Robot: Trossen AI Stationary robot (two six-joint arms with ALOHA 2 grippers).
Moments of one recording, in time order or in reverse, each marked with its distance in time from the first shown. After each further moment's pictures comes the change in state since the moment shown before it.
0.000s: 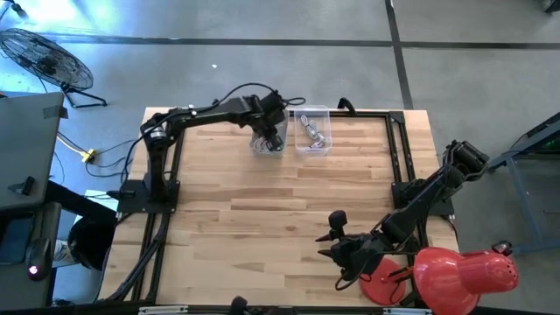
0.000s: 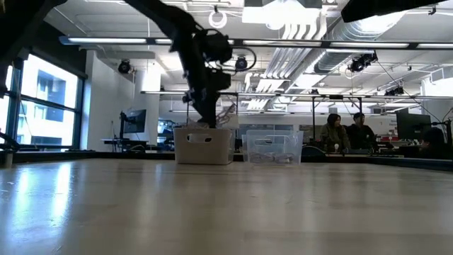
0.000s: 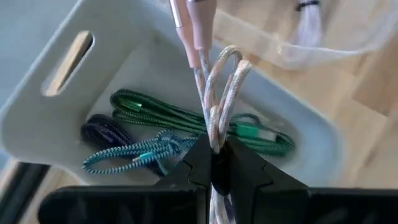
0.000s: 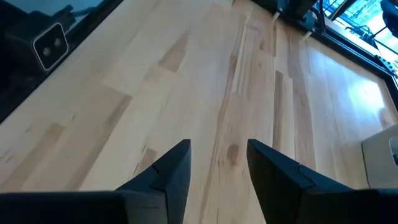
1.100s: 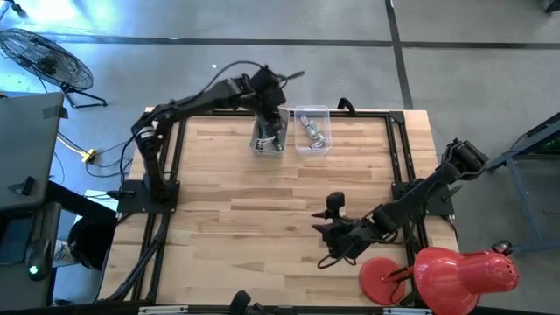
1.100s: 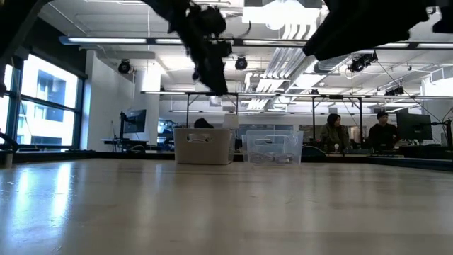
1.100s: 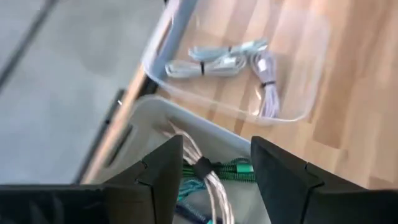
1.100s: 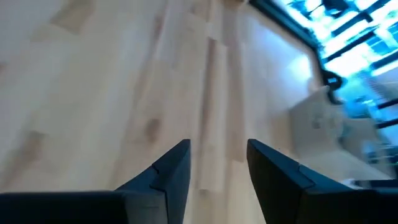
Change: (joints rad) left arm 0.048 -0.063 0.132 0.008 0.131 0.158; right arm -0.124 0.000 -0.001 -0.089 0.121 -0.043
